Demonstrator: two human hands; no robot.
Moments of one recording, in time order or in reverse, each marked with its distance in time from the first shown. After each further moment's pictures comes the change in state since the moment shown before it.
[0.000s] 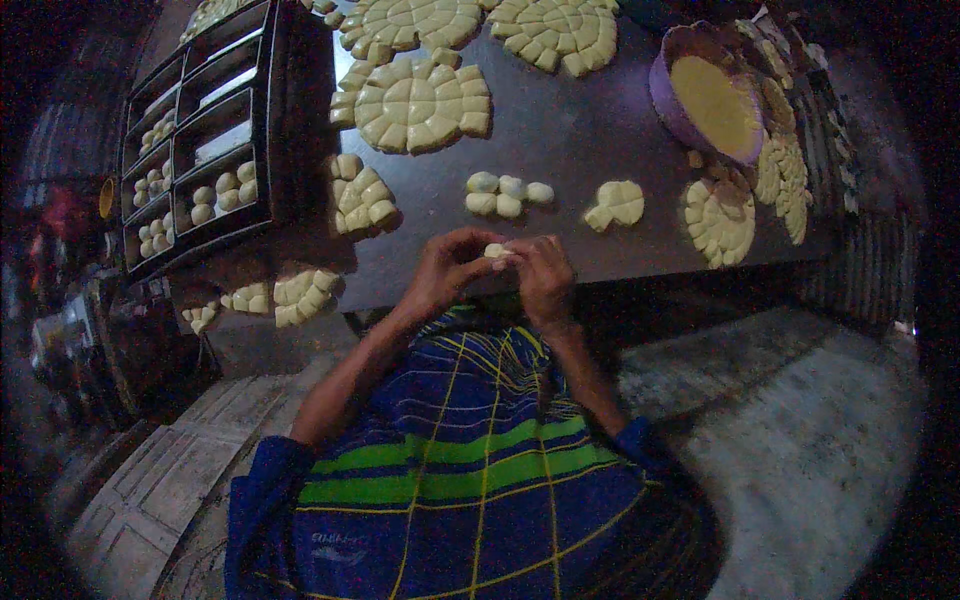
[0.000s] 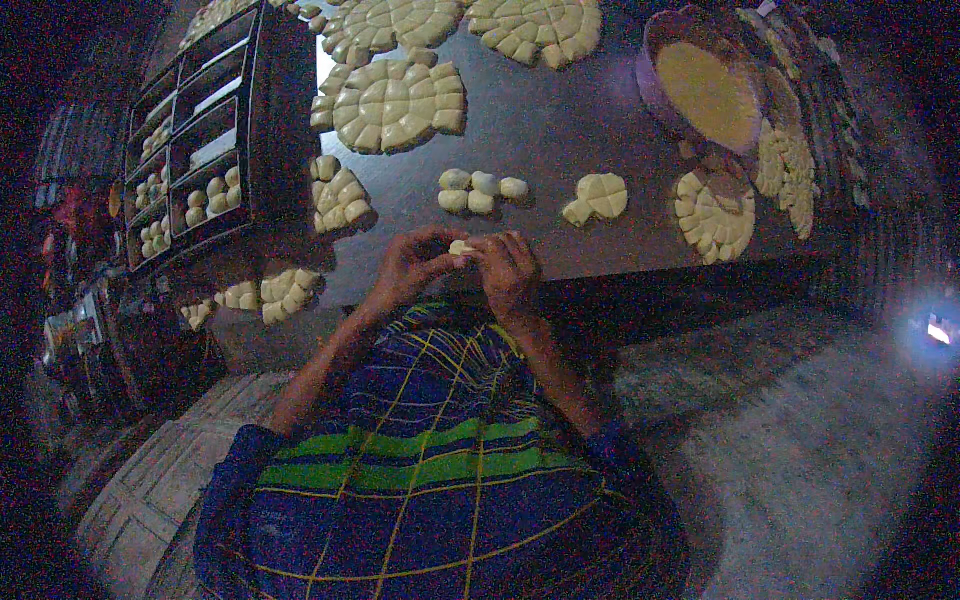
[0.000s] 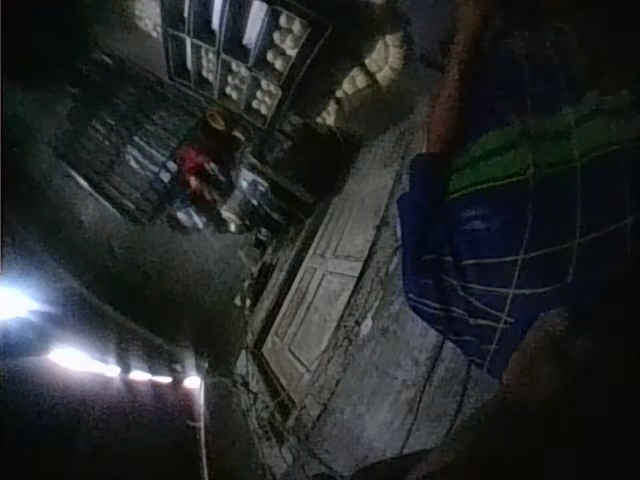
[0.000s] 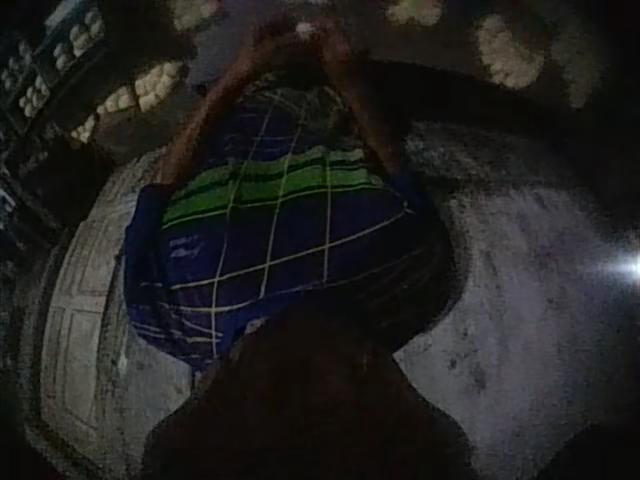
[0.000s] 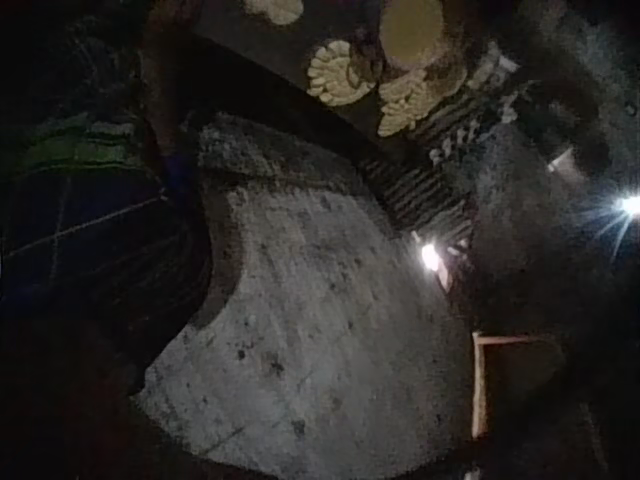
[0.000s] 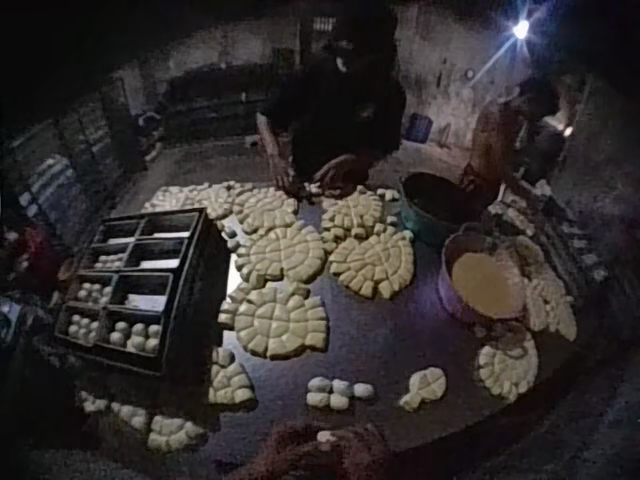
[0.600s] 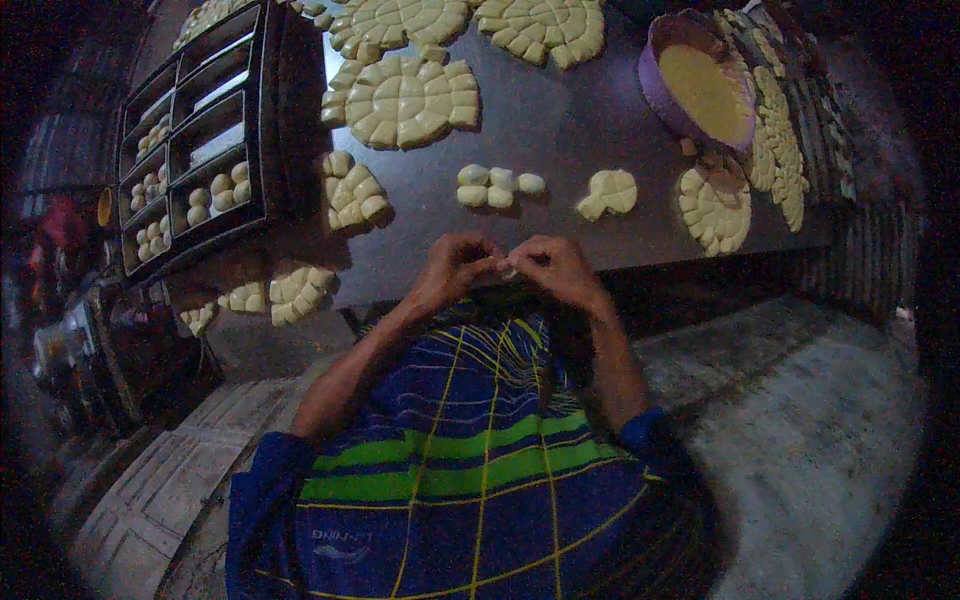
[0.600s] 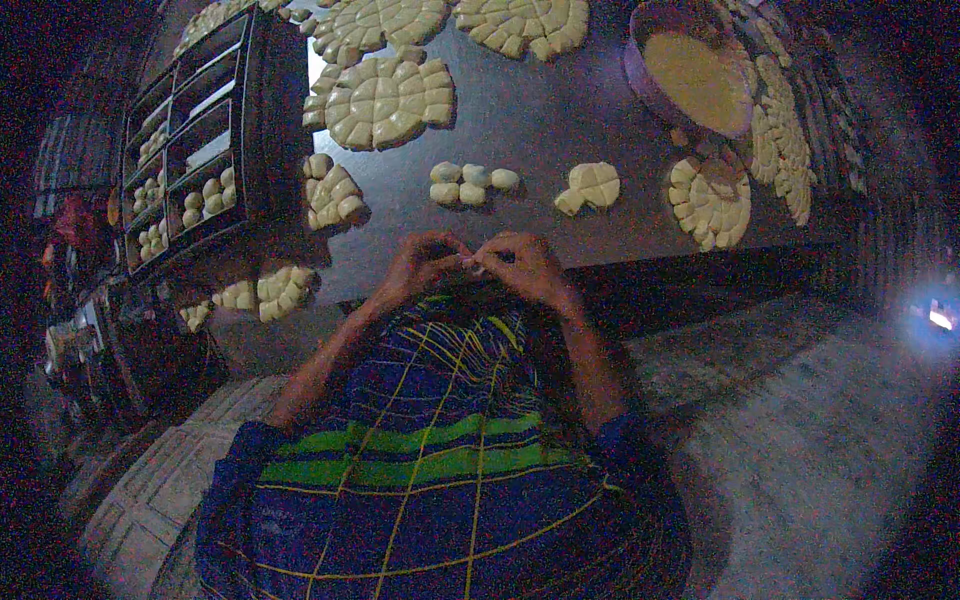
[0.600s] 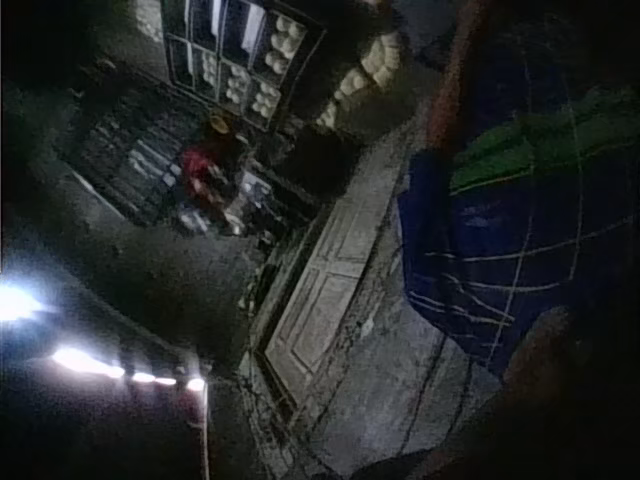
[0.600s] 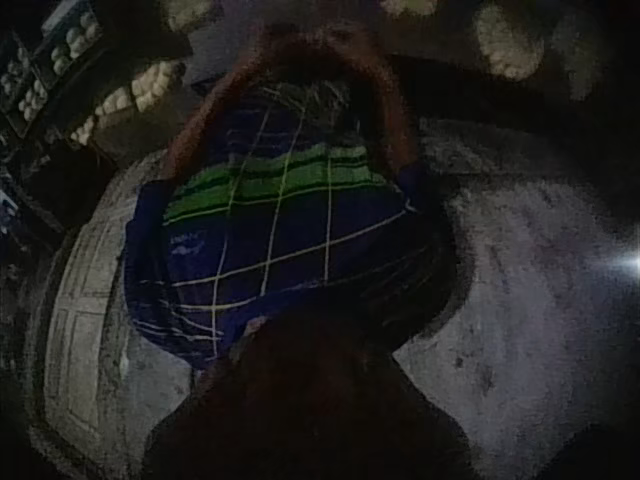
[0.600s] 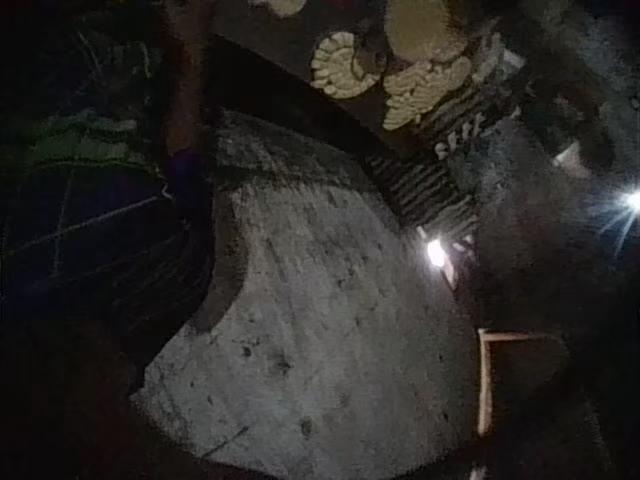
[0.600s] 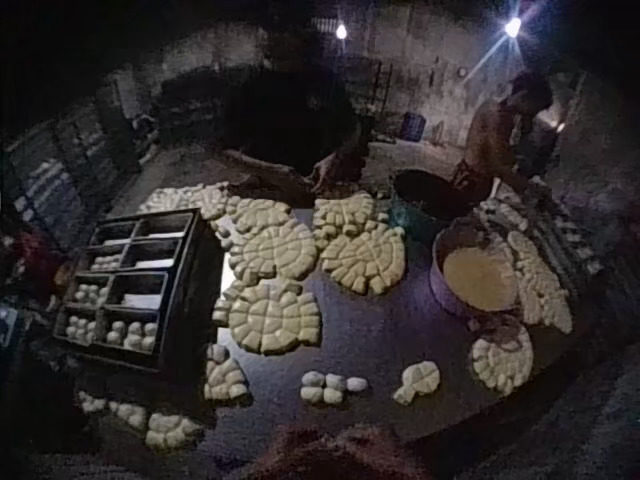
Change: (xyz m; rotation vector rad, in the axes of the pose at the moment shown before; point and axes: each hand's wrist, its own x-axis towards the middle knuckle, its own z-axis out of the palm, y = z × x) left_hand 0.004 -0.009 0.011 0.186 -0.066 -0.139; right_hand 0.005 0.045 -0.031 0.396 -0.622 0.370
